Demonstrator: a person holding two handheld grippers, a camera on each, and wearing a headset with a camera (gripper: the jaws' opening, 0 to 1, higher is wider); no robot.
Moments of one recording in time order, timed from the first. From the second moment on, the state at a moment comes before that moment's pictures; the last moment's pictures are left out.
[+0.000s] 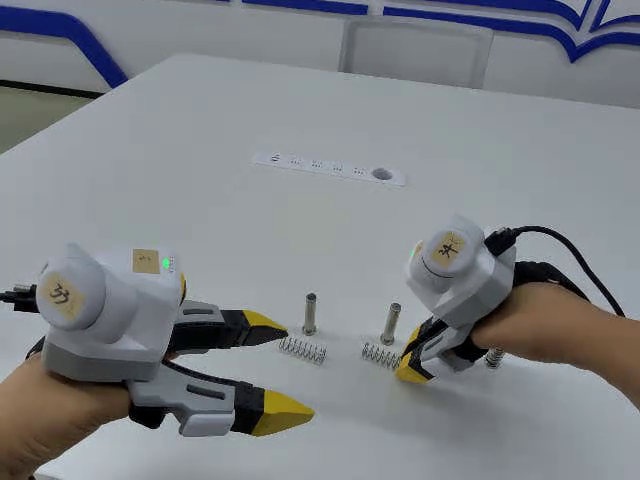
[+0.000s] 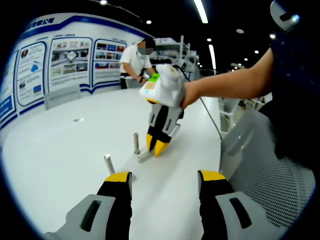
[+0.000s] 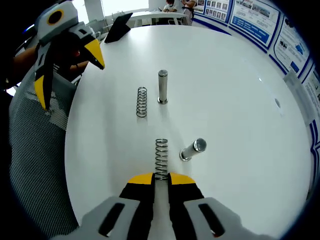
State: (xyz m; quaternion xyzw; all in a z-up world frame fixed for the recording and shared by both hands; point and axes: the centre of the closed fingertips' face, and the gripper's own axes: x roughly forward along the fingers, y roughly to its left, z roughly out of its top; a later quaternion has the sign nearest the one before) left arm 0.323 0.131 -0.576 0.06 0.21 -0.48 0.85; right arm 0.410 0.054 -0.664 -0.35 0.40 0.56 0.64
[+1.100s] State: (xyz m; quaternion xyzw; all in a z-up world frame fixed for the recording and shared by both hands) left arm 0.335 0.098 -0.578 0.13 0.21 -0.54 0.80; right arm 0.341 0.073 -0.597 -0.38 0.35 0.63 0.58
